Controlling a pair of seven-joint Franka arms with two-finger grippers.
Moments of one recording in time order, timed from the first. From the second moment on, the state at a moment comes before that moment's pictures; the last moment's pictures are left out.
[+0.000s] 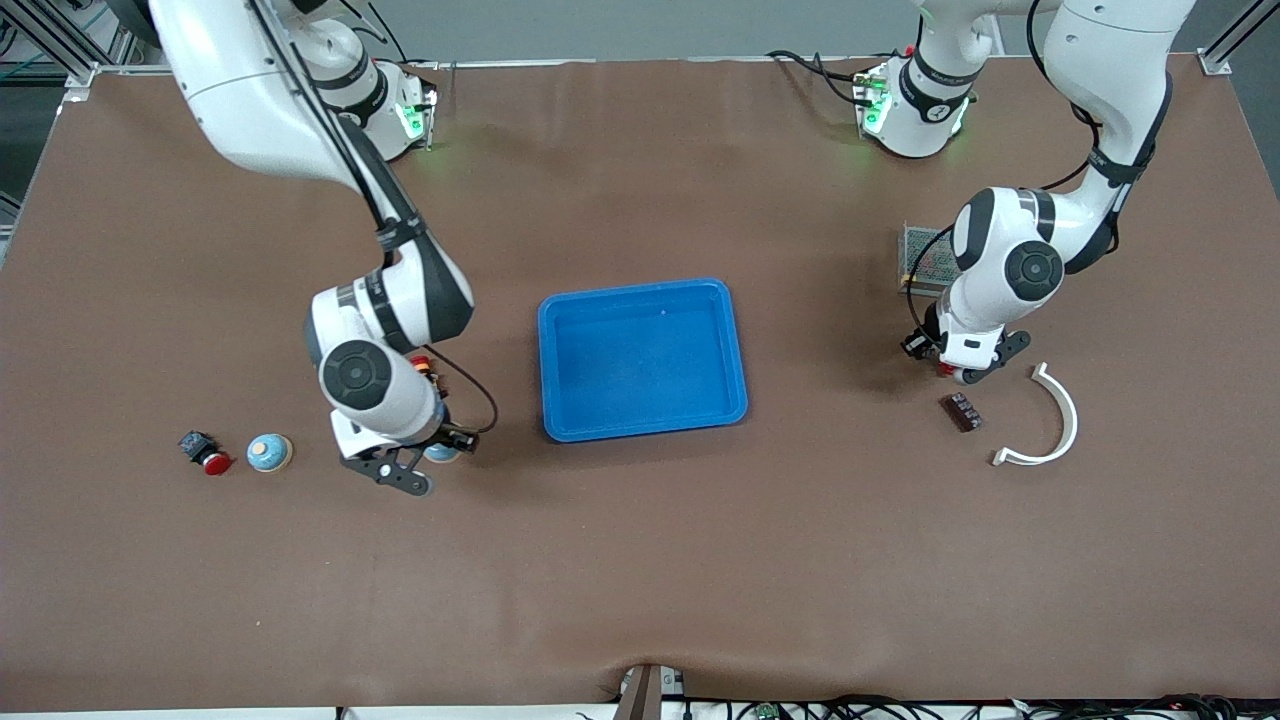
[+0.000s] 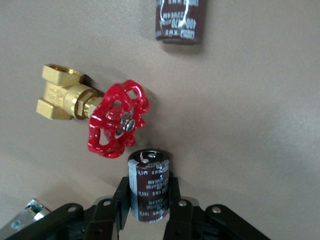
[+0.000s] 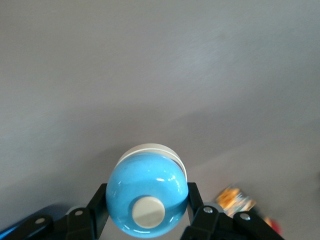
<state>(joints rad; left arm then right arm) -0.02 0.30 -0.11 -2.41 0.03 2.59 -0.77 0.36 0.63 0.03 -1.58 -0.07 2.16 0.83</state>
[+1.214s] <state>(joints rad) -0.21 0.35 -0.39 -2.05 0.03 2.35 -1.45 0.64 0.75 0.03 -1.59 0.08 2.33 1.08</state>
